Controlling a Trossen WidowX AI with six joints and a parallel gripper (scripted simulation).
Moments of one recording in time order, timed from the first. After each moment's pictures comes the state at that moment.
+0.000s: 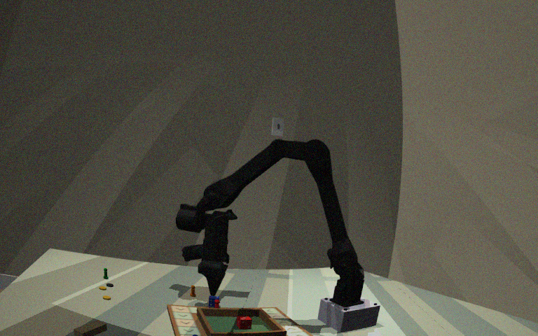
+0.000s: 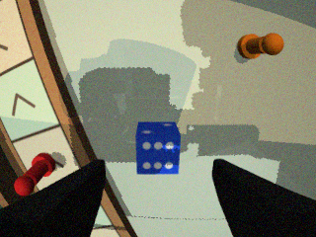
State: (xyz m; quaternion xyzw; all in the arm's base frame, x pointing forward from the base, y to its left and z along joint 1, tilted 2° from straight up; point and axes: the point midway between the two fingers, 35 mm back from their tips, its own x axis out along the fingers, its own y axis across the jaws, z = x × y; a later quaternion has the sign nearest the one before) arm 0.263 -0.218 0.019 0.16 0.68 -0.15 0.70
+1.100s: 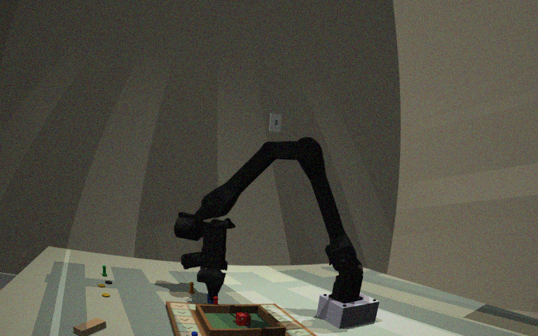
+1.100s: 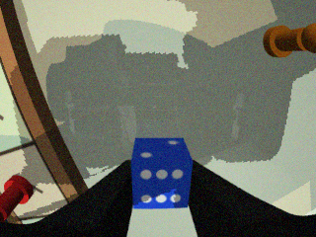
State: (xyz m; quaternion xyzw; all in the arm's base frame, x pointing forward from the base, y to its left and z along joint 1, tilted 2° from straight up) arm 0.262 -0.217 -0.012 0.16 0.68 -0.15 0.70
